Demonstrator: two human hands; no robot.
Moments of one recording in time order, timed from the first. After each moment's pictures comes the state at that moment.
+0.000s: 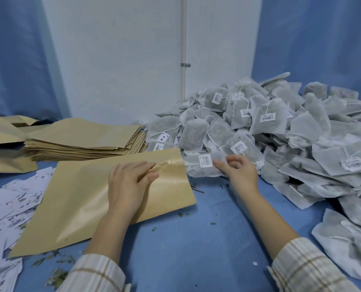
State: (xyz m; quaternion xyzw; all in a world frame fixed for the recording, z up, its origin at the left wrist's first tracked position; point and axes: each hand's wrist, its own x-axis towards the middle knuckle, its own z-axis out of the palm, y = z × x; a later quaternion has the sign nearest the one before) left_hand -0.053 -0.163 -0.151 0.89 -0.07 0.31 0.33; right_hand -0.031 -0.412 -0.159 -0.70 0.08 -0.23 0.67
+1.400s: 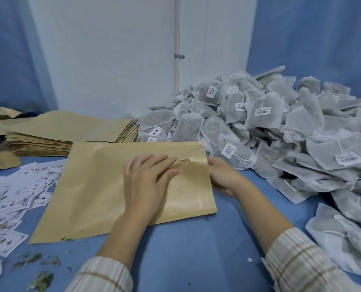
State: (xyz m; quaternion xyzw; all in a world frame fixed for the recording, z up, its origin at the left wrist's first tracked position) left_hand -0.067 -0.210 -0.154 0.88 -0.13 0.34 0.31; right_hand -0.034 -0.392 -0.141 -0.73 -0.09 0.06 0.67
